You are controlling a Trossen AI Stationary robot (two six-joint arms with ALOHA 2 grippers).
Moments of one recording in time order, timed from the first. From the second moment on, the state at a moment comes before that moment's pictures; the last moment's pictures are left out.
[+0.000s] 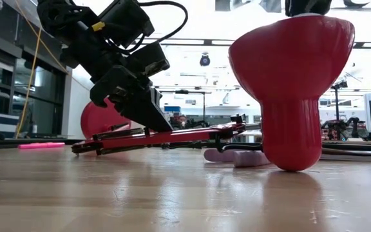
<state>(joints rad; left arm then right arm) -0.10 1.73 0.76 0.20 -0.04 0.06 0.45 1.72 1.55 -1.04 0.00 0.90</state>
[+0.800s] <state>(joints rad) -0.10 1.73 0.76 0.21 -0.04 0.06 0.49 1.75 1.55 -1.04 0.00 0.86</state>
